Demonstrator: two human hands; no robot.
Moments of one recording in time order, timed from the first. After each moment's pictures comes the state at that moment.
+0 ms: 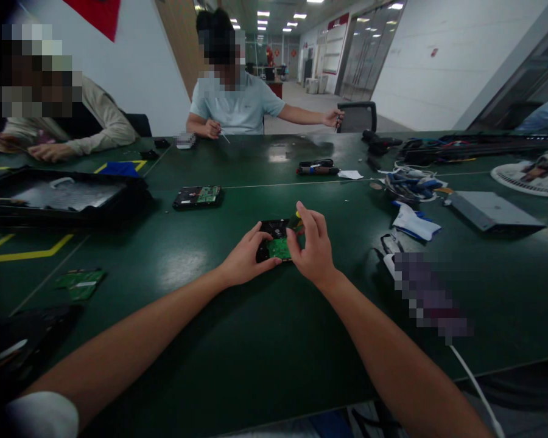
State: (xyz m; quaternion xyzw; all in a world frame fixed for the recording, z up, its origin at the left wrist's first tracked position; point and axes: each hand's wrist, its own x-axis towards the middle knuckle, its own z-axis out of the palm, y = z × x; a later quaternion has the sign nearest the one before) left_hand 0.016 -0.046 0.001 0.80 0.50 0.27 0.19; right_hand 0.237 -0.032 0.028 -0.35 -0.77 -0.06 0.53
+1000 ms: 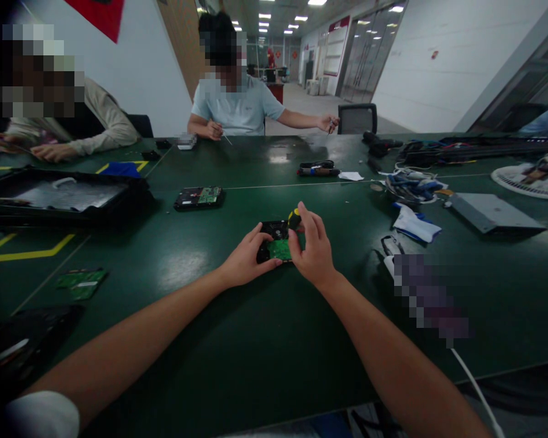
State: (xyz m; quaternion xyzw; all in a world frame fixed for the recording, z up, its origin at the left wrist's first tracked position) left_hand 0.016 -0.045 0.001 0.80 0.50 0.27 0.19; right_hand 0.237 -0.031 0.026 -0.36 -0.77 -0.06 0.52
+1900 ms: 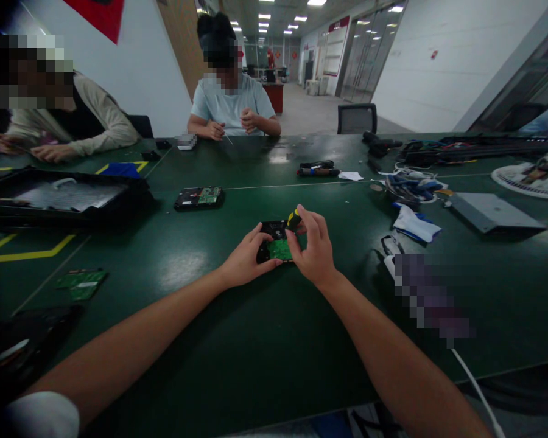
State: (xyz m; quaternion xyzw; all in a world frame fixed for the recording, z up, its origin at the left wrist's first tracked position) left_hand 0.016 -0.046 0.001 0.81 0.49 0.27 0.19; right_hand 0.238 -0.030 0.025 -0.35 -0.76 -0.05 0.54
